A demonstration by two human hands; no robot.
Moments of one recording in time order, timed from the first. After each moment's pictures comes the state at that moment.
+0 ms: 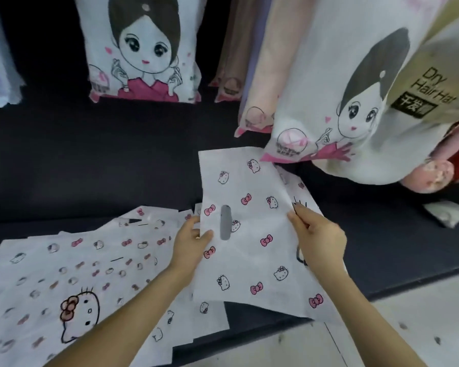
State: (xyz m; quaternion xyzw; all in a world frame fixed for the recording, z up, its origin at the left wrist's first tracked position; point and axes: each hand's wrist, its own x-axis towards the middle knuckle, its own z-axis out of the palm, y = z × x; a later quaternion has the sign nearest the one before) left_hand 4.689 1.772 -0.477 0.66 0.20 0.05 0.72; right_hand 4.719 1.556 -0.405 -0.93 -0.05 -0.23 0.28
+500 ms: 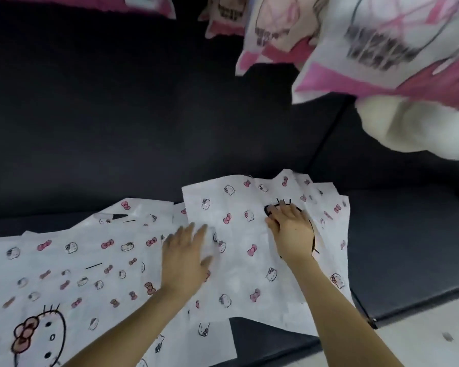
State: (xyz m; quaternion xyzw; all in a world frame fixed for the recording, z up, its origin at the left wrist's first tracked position) left_hand 4.742 1.779 -0.610 0.98 0.05 0.10 0.17; right_hand 4.844 1.567 -0.569 -0.97 -0.13 -0.17 0.06
